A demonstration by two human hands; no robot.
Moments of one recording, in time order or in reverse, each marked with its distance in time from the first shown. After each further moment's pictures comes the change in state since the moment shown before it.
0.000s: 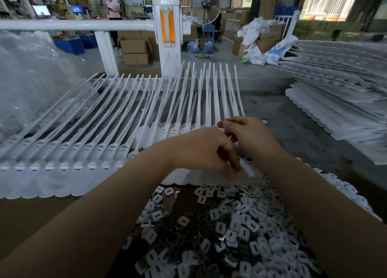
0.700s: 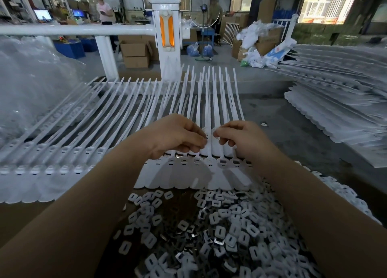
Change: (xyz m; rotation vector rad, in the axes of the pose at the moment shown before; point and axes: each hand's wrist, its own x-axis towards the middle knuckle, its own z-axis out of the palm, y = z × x) left_hand -0.015 -0.034 -0.029 -0.465 0.282 -0.342; right_hand -0.005 -0.002 -0.001 -0.064 -0.052 -0.039
